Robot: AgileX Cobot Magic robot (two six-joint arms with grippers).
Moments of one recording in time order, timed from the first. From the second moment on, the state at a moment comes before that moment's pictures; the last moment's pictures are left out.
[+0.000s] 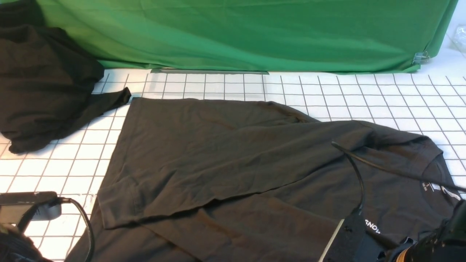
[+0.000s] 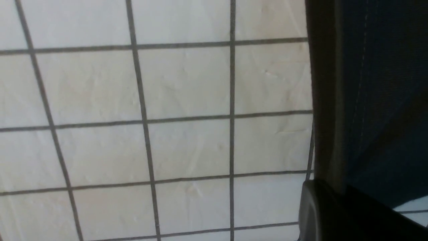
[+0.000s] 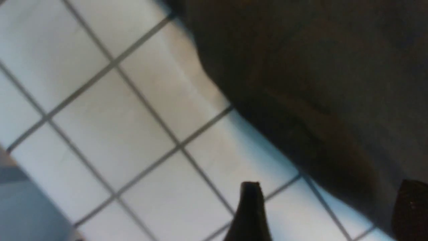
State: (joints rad) right arm 0.82 1.33 -0.59 0.00 0.67 -0.07; left arm -0.13 1.13 -0.61 -0.06 1.10 -0.10
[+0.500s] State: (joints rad) right arm 0.83 1.50 -0.59 -0.03 0.53 -0.05; left arm -0.13 1.13 -0.61 -0.08 1.10 -0.10
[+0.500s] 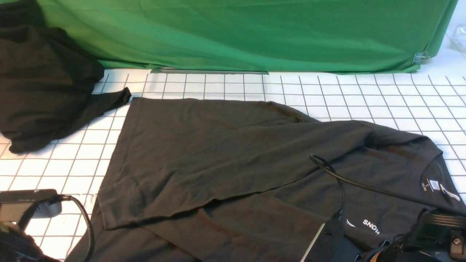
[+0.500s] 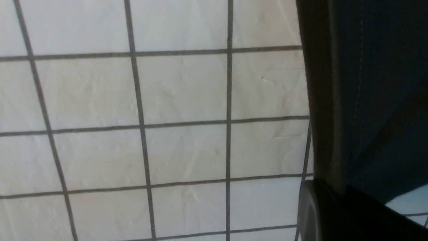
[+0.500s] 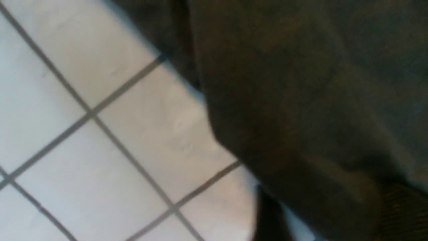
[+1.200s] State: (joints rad) right arm 0.68 1.31 -0.80 -0.06 0.80 -0.07; left arm -0.13 1.07 -0.96 -0.03 1.16 -0.21
